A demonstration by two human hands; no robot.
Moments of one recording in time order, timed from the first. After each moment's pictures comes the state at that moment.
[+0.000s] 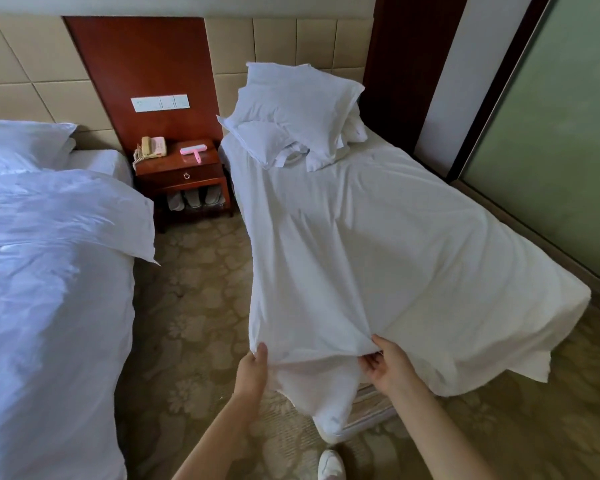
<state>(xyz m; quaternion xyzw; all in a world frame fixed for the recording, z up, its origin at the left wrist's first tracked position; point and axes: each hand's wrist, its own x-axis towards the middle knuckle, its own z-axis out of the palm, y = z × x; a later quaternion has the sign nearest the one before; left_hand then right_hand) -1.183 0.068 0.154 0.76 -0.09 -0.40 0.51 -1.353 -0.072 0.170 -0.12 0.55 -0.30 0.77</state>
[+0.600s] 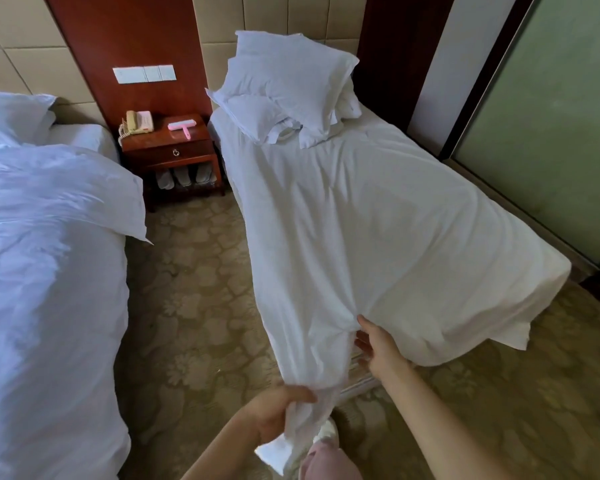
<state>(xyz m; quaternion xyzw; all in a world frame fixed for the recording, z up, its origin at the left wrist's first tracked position) -1.237 0.123 0.163 0.51 -0.07 -0.73 0.45 -1.357 -0.043 0.156 -0.29 0.63 -0.20 0.69</state>
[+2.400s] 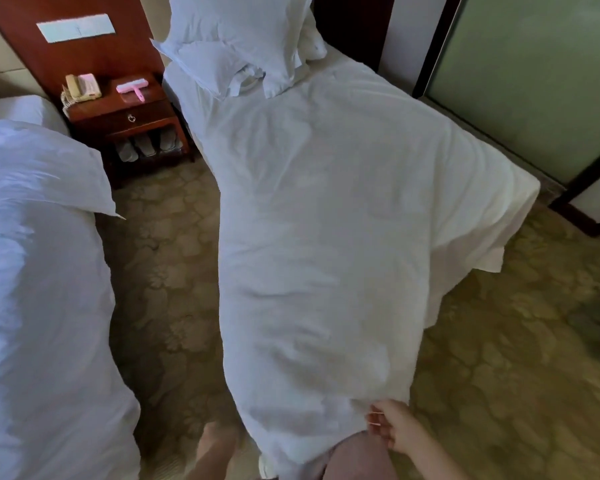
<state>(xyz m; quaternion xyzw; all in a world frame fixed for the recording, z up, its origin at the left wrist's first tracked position) -1.241 0.272 0.008 0.88 -0.01 -0.44 0.18 -1.502 0.117 0.035 -0.23 0.75 -0.02 0.62</state>
